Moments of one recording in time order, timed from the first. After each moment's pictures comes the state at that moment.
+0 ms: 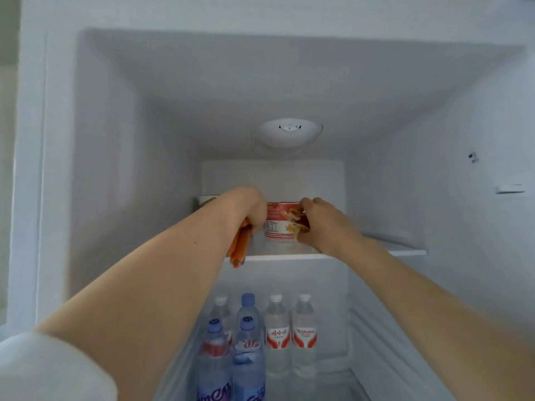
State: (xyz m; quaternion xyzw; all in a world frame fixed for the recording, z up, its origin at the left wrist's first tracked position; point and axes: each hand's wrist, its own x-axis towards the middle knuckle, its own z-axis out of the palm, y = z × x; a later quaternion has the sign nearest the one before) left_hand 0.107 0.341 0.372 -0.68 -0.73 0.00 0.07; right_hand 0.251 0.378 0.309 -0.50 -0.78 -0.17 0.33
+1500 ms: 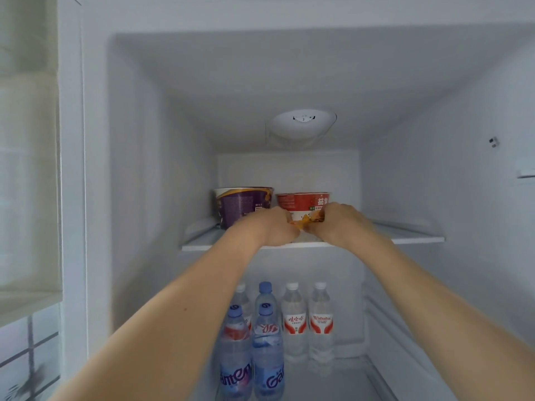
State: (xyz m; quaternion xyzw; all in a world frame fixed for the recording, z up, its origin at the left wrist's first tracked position) left_hand 0.094 0.342 0.311 -0.74 -0.64 -0.21 0.02; right_hand 0.243 0.373 0.297 -0.61 -0.73 -0.01 0.32
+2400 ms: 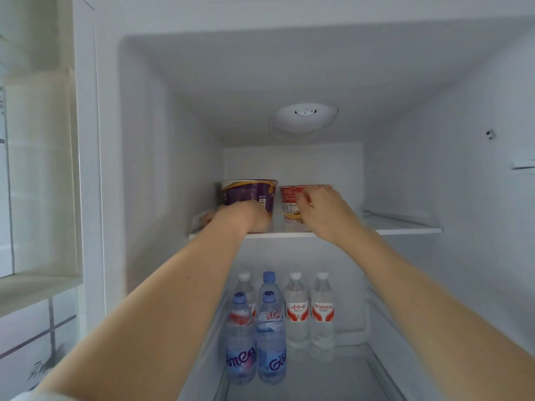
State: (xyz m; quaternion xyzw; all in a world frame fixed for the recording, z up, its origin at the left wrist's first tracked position) left_hand 0.051 0.388 0.315 -0.64 -0.76 -0.09 0.07; right_hand 0.226 0.354 0.295 -0.44 -0.78 -0.07 0.43
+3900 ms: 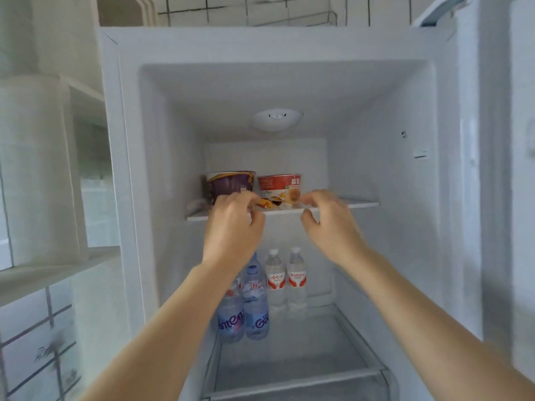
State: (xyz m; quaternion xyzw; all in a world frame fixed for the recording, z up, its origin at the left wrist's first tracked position) left_hand 0.093 0.206 0.249 -0.66 -0.50 -0.53 0.17; right_hand 0.266 0.238 0.243 -0.41 -0.73 -0.08 0.54
